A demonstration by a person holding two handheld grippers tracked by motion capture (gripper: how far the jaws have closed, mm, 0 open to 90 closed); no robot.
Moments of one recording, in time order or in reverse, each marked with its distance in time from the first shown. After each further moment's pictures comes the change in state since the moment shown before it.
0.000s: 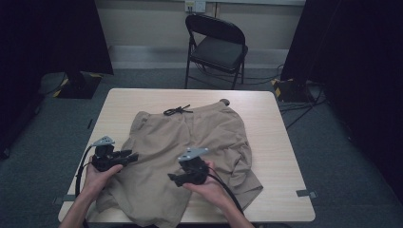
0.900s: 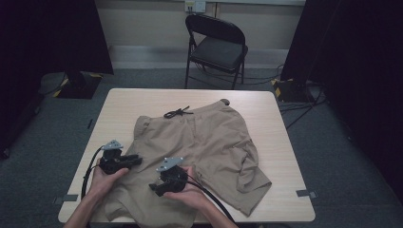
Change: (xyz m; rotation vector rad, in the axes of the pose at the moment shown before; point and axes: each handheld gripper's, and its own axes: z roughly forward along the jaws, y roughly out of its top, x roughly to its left) left arm 0.012 -0.012 0.029 0.038 0.023 0.021; right arm 0.039 0.000 0.069 0.018 0.082 -0.100
